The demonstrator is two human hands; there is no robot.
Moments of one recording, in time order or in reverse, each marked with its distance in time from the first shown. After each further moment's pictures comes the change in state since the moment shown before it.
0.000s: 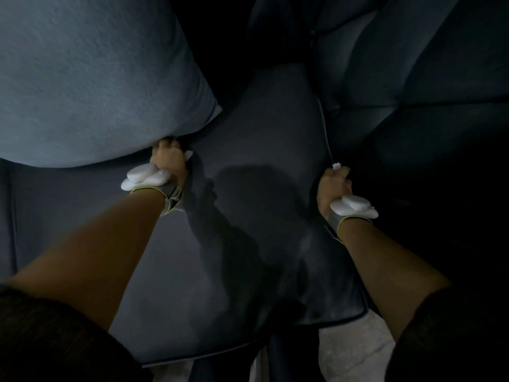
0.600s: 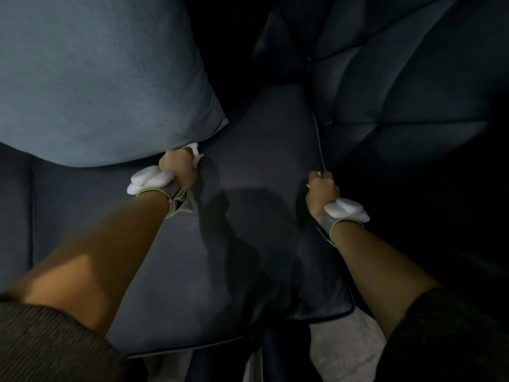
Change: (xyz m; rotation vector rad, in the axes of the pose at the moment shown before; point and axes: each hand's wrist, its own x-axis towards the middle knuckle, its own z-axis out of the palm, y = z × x) left_hand -0.032 0.011 -0.033 -0.078 0.025 -0.082; right_hand -0.032 -0.014 -0.037 0.025 0.011 -0.152
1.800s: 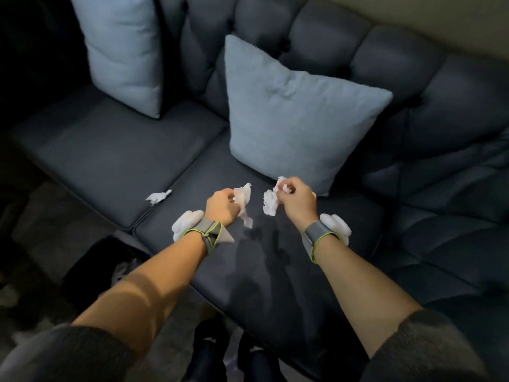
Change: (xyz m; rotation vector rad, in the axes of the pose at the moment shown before) left_hand -0.225 -0.120 -0.097 -0.966 0.186 -0.417; right_hand -0.184 -0.185 -0.111 0.617 -0.135 -0.648
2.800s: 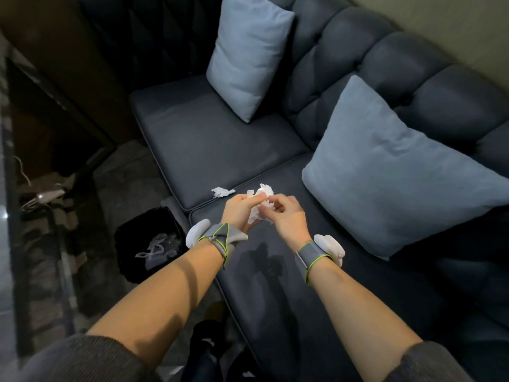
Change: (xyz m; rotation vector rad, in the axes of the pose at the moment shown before) left_hand 0.002 -0.051 -0.077 -1.155 0.152 -0.230; right_hand -0.027 -0.068 0.121 -0.085 -0.505 -0.291
